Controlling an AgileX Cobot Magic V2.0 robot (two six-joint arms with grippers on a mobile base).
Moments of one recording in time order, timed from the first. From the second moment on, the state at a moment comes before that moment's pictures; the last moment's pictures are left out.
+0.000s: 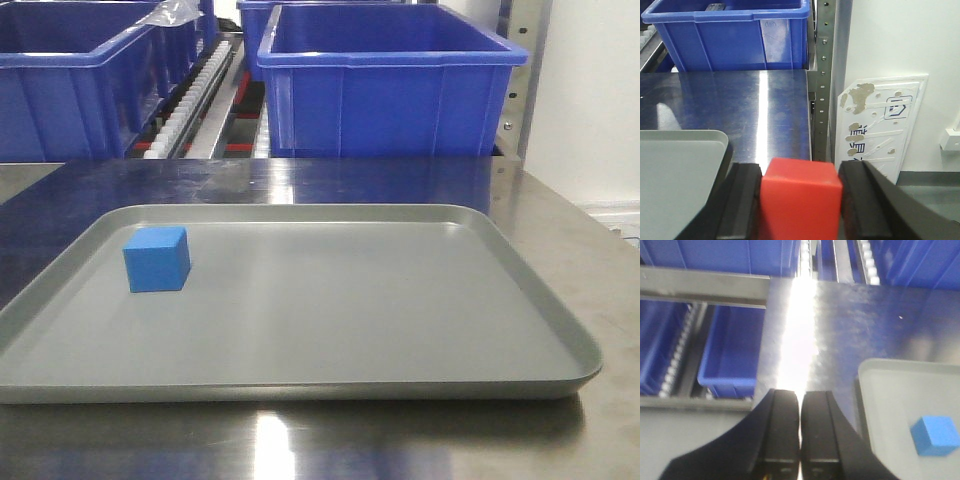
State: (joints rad) left arm -0.10 0.73 -0.57 0.03 0.39 -0.22; right arm 0.07 0.42 -0.33 -0.10 0.21 0.20
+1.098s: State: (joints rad) left arm -0.13 1.06 -0.89 -0.11 0.75 -0.22; right arm 0.07 0.42 -0.33 -0.10 0.21 0.20
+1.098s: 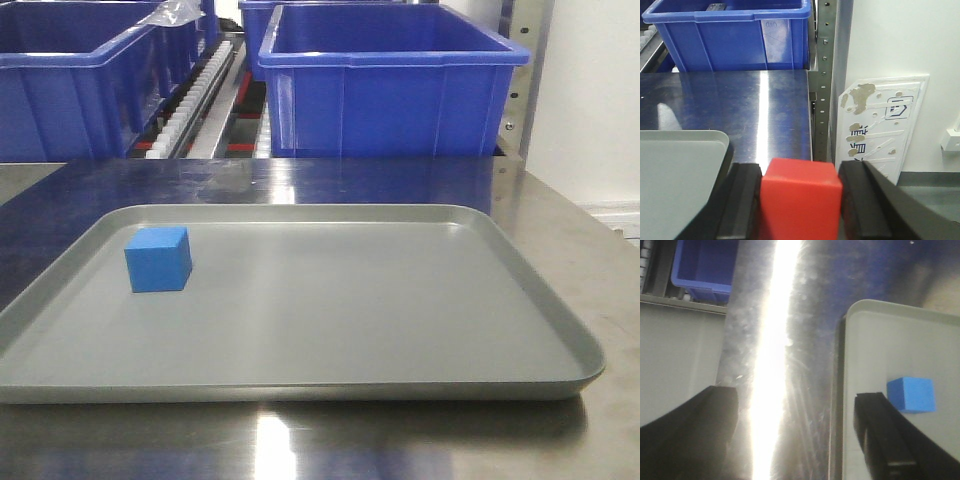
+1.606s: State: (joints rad) left arm -0.40 1.34 -1.04 -0.11 0.72 -0.23; right arm 0.07 0.42 -0.33 -0.10 0.21 0.20
